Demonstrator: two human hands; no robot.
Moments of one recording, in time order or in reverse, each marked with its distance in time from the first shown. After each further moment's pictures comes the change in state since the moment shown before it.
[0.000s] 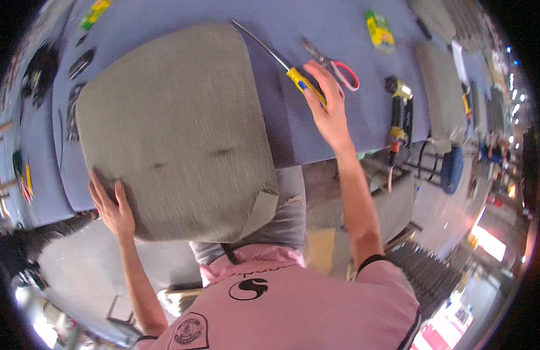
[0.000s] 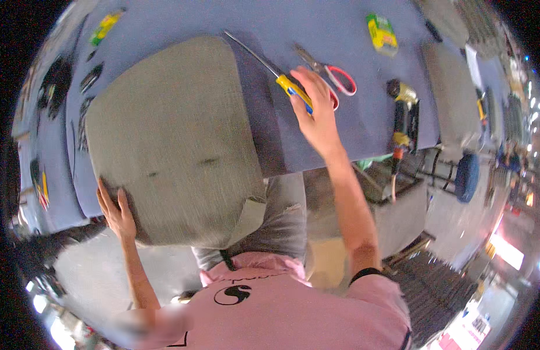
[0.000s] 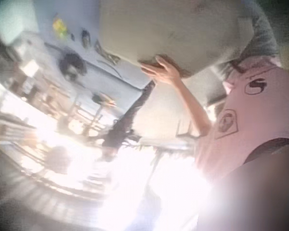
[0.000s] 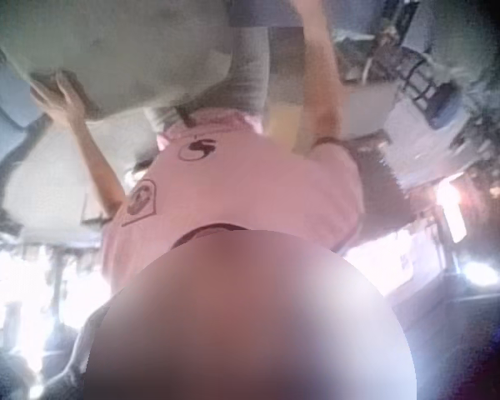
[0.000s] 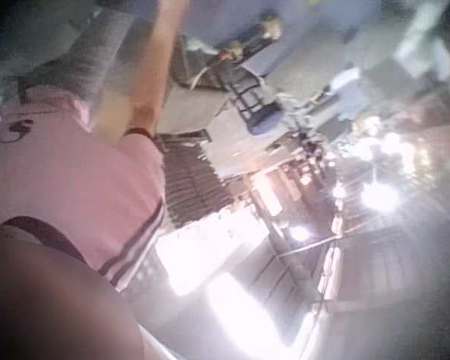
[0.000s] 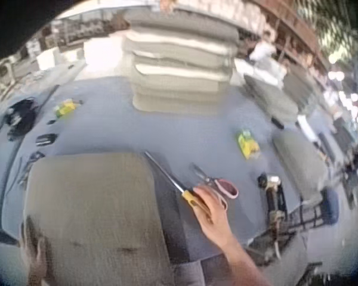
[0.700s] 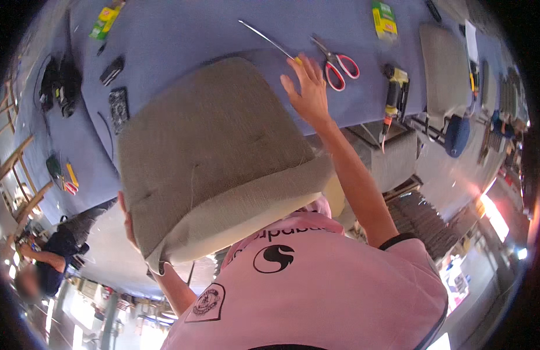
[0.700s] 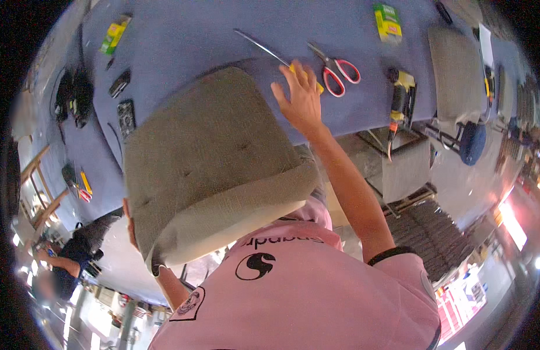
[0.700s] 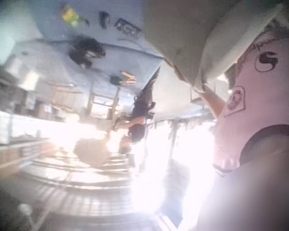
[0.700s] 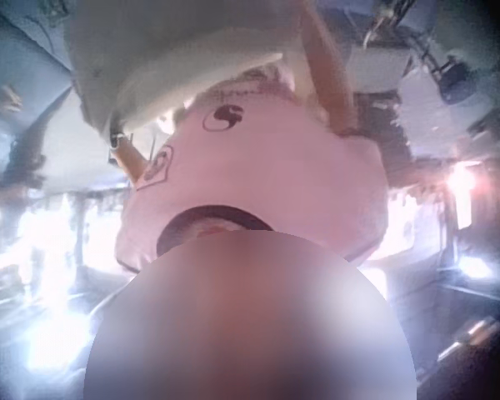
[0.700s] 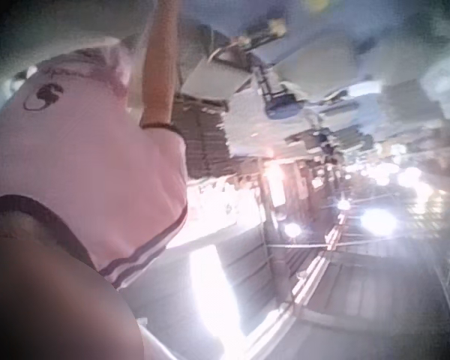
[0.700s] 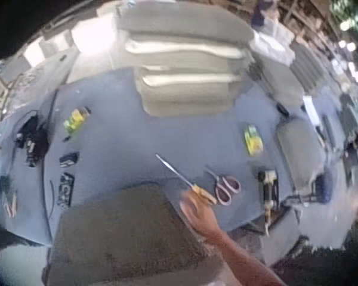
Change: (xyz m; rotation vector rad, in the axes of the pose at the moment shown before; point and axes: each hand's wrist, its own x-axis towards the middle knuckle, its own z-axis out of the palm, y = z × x) left_hand 0.080 0.130 -0.276 -1.250 -0.247 -0.952; right_hand 0.074 -0.125 0.027 -0.285 -0.254 0.327
